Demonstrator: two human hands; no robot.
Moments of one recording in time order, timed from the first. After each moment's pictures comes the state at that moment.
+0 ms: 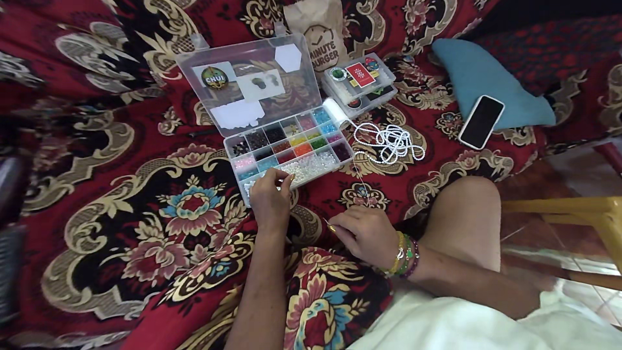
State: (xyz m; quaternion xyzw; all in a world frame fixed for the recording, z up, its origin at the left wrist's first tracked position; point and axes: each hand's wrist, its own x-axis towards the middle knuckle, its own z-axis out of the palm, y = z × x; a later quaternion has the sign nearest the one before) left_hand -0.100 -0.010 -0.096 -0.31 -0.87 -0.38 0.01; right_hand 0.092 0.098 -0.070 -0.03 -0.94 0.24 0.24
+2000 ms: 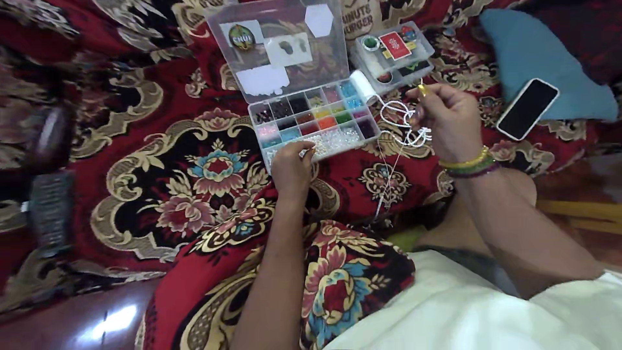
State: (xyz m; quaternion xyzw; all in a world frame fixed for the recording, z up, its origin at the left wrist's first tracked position) left_hand -0.100 -0.014 -0.093 -0.31 -0.88 -0.36 -0.02; right_hand 0.047 0.211 -0.002 -0.23 -0.71 0.59 0.31
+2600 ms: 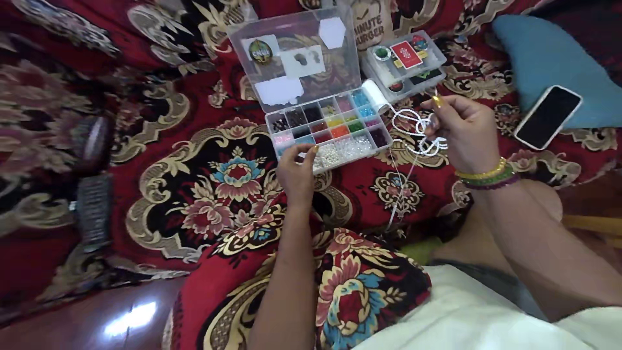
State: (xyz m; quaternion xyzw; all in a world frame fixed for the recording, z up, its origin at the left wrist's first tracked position) left_hand -0.113 -0.020 -0.091 -0.20 -0.83 -0.52 -0.02; right_hand 0.048 0.212 -0.003 -0.25 -0.73 0.57 0.30
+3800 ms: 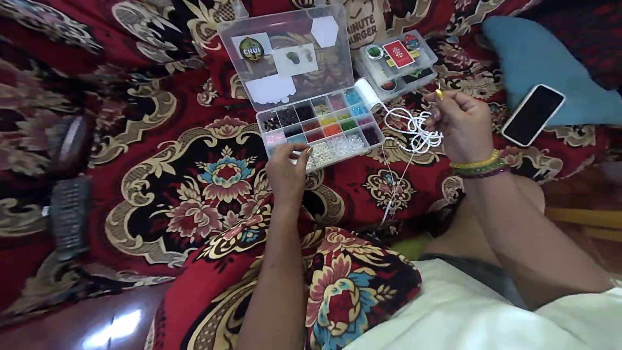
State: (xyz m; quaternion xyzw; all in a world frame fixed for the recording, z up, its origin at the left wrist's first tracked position) left_hand -0.116 -0.024 -0.083 -0.27 -0.85 -0.45 -0.03; right_hand 0.049 0.231 -0.010 -0.29 -0.67 0.60 0.33
